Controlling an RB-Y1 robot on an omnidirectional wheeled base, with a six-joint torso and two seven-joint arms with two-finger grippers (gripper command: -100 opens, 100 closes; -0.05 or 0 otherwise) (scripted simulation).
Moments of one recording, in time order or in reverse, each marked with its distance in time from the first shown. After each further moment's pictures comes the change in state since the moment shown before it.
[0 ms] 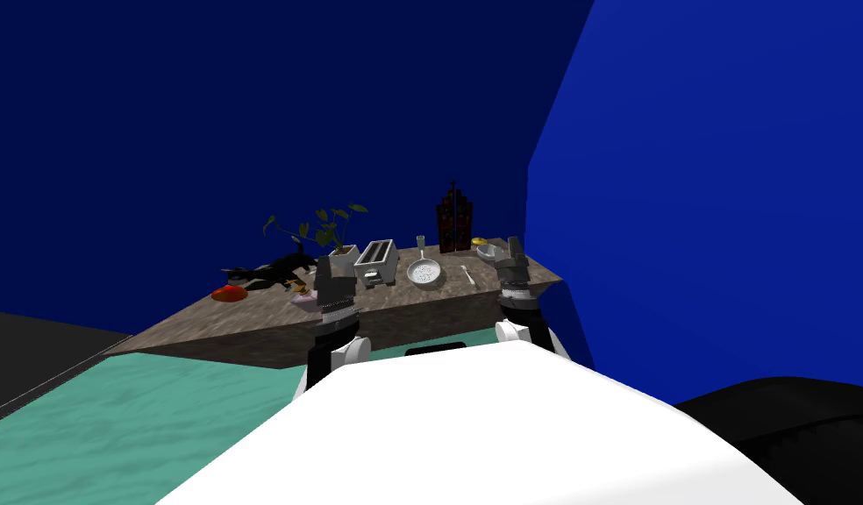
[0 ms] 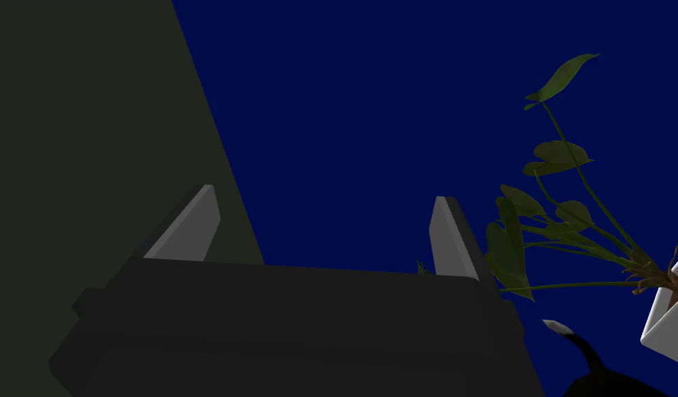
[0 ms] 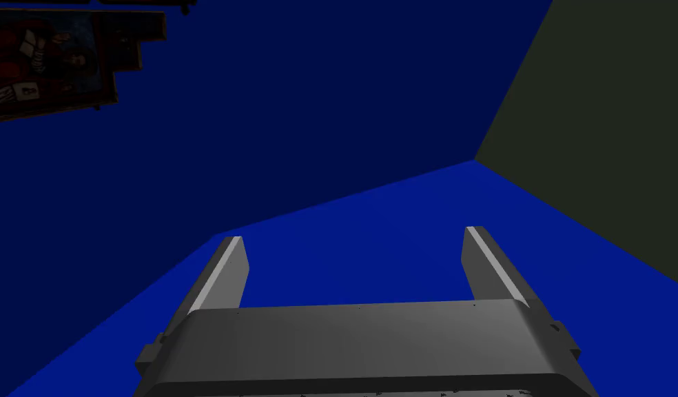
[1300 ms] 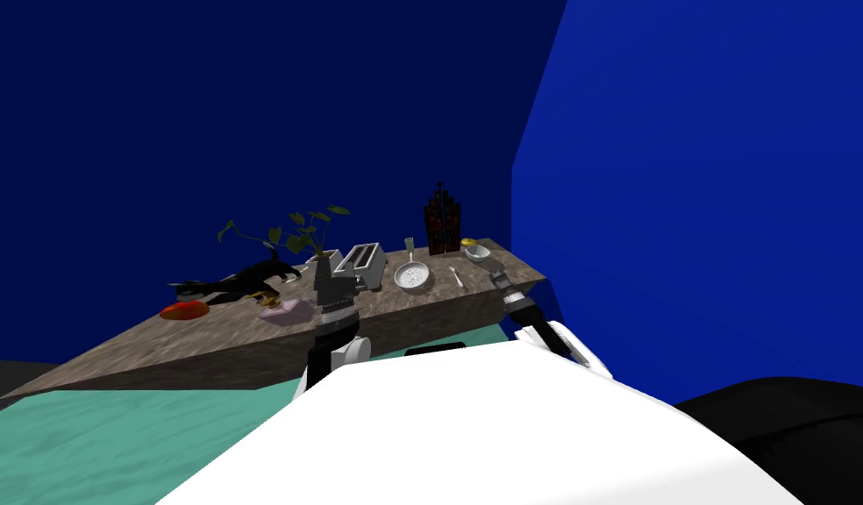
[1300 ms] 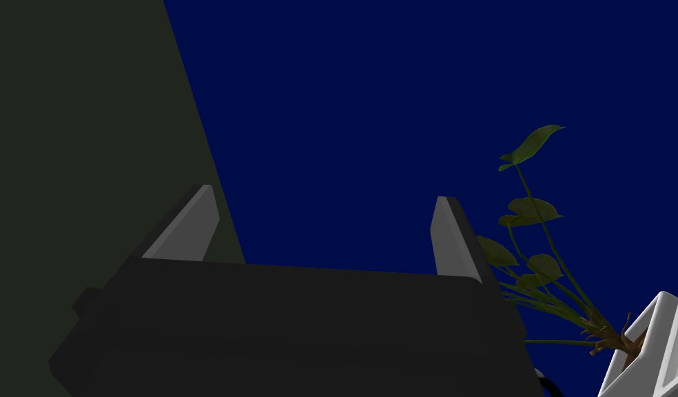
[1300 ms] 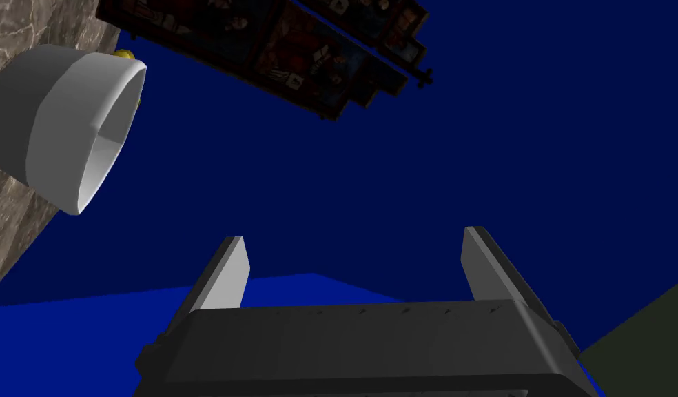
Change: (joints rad) left arm 0.000 0.000 0.000 0.000 0.000 0.000 0.000; right arm 0.006 -0.372 -0.019 0.140 0.031 0.296 0.067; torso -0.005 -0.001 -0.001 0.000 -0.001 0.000
